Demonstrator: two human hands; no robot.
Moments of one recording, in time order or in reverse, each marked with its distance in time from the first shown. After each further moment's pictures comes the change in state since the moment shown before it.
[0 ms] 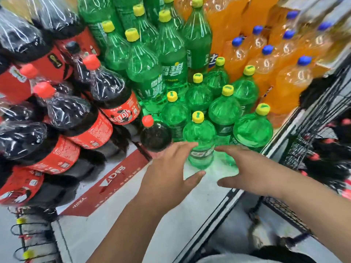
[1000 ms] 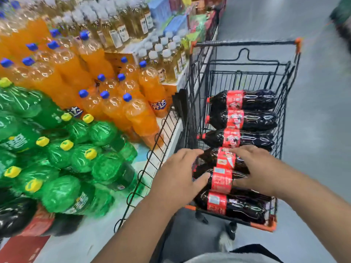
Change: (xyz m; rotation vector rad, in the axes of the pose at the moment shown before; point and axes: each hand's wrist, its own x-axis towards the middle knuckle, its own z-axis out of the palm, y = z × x) left_hand 0.100 0.332 0.179 0.064 -0.294 0.406; right_hand -0.242 0.314 -0.075 0.007 0.266 0.488
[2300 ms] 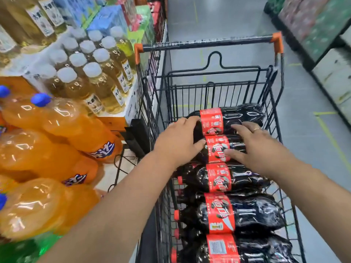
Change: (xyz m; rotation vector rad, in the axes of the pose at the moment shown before) left_hand 0.383 -0.058 0.071 0.108 -0.209 0.226; right_hand 0.247 0.122 -0.051 0.030 0.262 0.384
